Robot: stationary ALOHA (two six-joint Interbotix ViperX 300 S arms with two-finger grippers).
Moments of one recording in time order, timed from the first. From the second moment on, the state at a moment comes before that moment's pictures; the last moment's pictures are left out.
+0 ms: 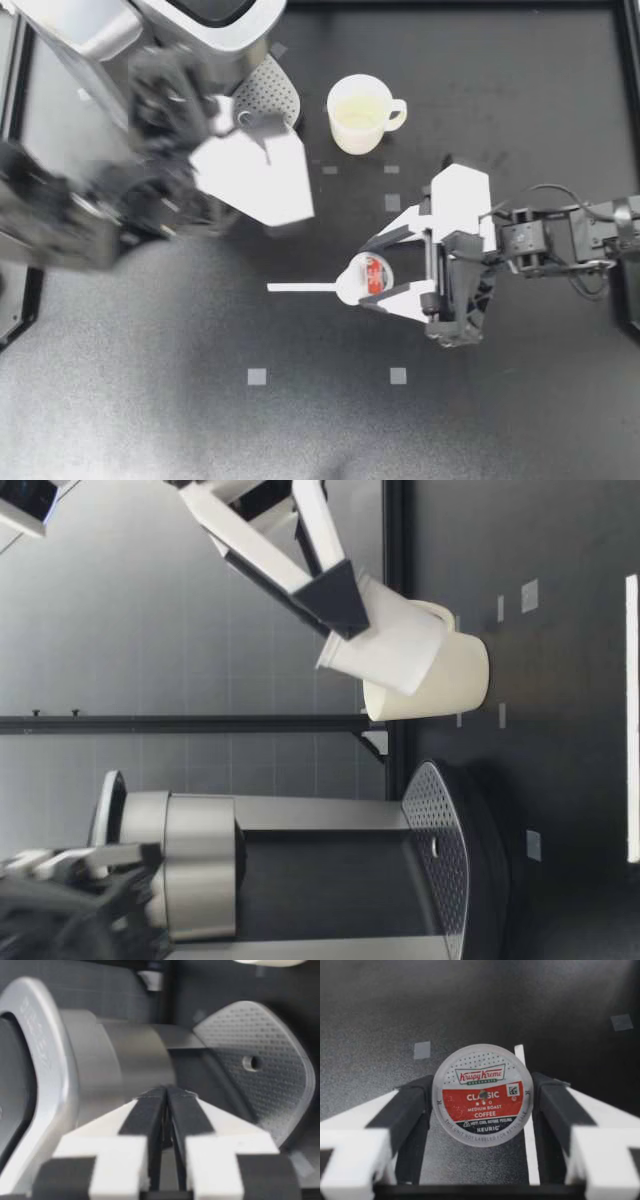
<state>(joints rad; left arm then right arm) -0.14 -0.05 0.28 1.02 1.32 -0.38 0.04 -0.19 0.86 0.02 -0.13 0.14</state>
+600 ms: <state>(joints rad) -0.18 0.12 0.32 1.43 1.51 -0.48 0.03 -0.23 0.91 0.00 -0.16 0.14</state>
